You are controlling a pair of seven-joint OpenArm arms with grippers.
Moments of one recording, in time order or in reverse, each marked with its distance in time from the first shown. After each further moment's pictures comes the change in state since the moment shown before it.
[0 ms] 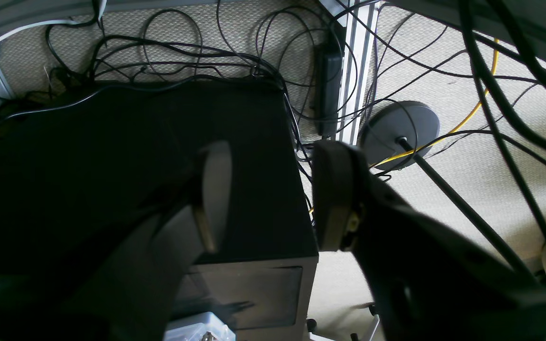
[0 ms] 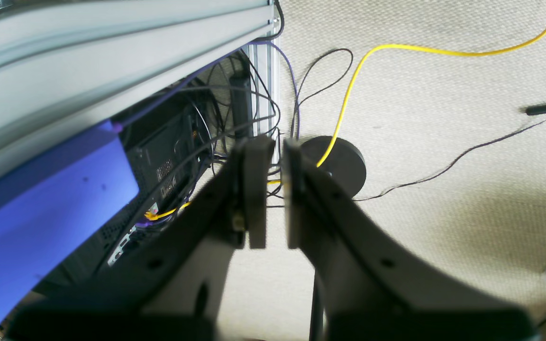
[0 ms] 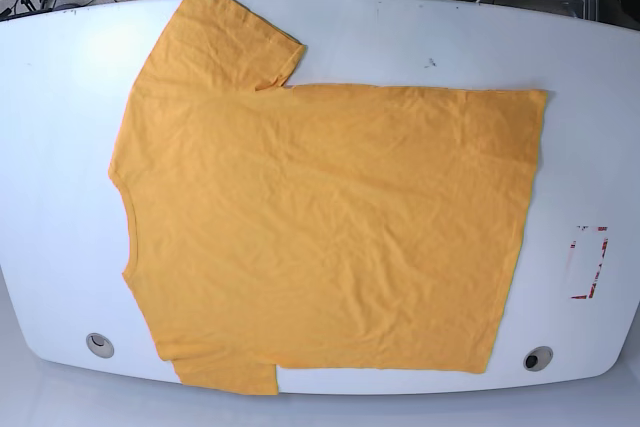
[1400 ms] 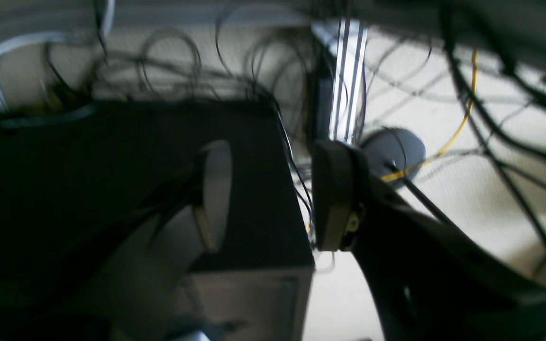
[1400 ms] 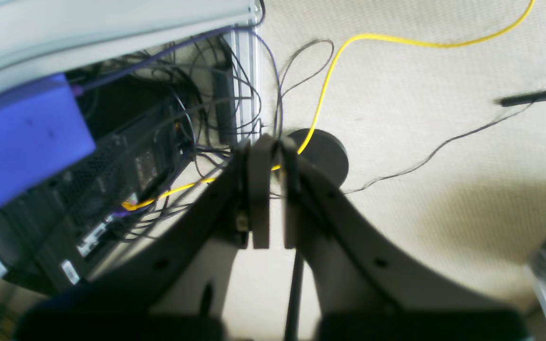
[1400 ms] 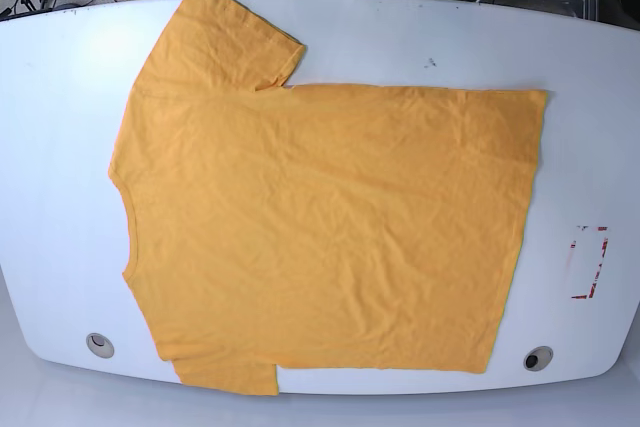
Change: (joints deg) left arm 8.2 -1.1 -3.5 11.5 -0.7 -2.2 -3.3; right arm -7.5 2.9 0.0 7.2 0.2 -0.1 0.3
